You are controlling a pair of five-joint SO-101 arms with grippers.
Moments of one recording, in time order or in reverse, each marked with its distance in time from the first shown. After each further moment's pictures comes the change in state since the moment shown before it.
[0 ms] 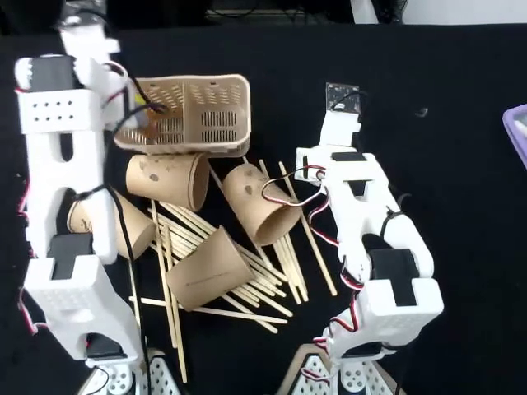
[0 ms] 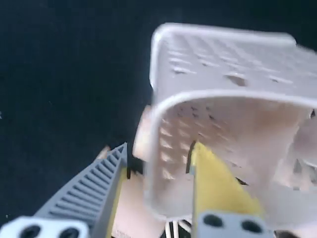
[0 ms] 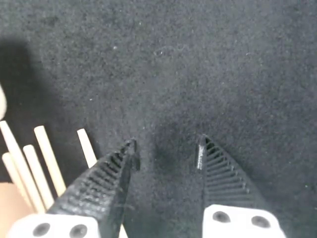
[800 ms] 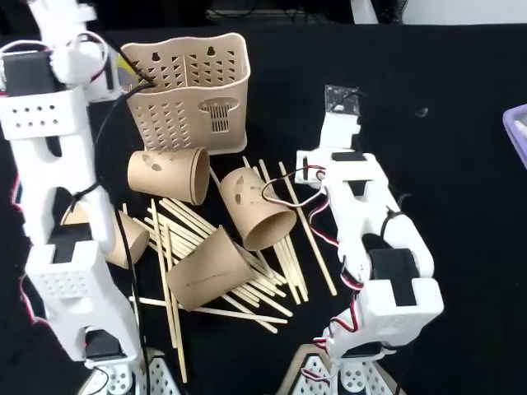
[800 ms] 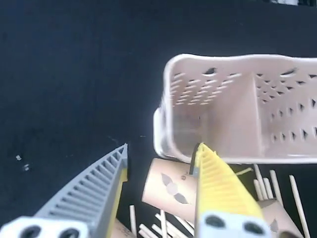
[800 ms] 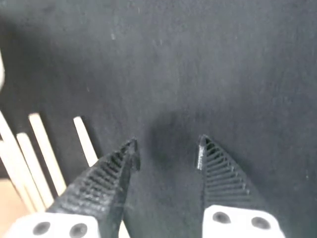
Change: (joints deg) left arm -2.3 5.6 -20.9 0.9 0.0; right arm 0.0 -0.4 0.0 4.0 0.0
